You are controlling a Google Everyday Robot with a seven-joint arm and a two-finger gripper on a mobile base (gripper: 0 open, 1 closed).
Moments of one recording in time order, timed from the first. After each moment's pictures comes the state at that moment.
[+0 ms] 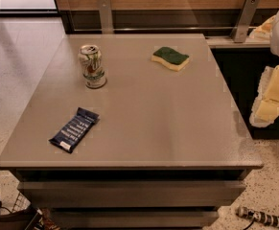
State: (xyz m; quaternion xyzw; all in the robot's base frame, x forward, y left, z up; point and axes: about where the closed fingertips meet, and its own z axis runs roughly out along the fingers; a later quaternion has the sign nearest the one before) arm 0.438 -0.214 0.984 -0.60 0.78 -0.04 0.17
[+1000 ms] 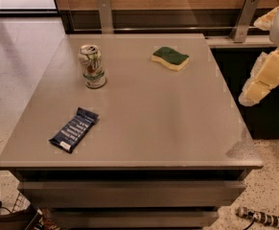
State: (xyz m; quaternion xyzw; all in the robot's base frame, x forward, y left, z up) arm 0.487 -0.227 0.983 -0.56 0.79 -0.04 0.24
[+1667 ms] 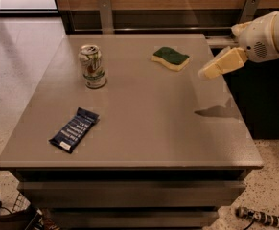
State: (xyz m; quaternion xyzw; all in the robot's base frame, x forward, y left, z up) arm 0.599 -0.208 0.940 -0.43 0.79 0.10 0.43
